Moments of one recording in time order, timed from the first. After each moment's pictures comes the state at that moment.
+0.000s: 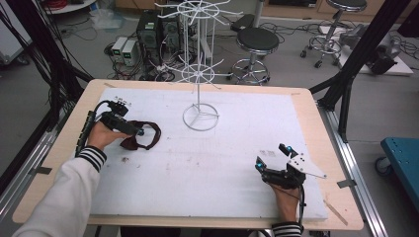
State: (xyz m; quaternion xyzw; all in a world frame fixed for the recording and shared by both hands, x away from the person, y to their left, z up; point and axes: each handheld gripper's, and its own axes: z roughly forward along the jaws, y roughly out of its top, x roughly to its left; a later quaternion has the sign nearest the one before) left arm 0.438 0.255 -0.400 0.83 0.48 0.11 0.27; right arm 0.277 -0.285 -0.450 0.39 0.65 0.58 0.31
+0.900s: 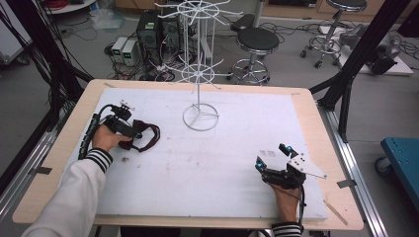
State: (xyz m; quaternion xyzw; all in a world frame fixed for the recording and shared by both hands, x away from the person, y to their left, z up) left arm 0.436 0.248 -0.412 0.83 0.50 0.10 0.22; right arm 0.277 -0.285 -0.450 0.39 0.65 0.58 0.31
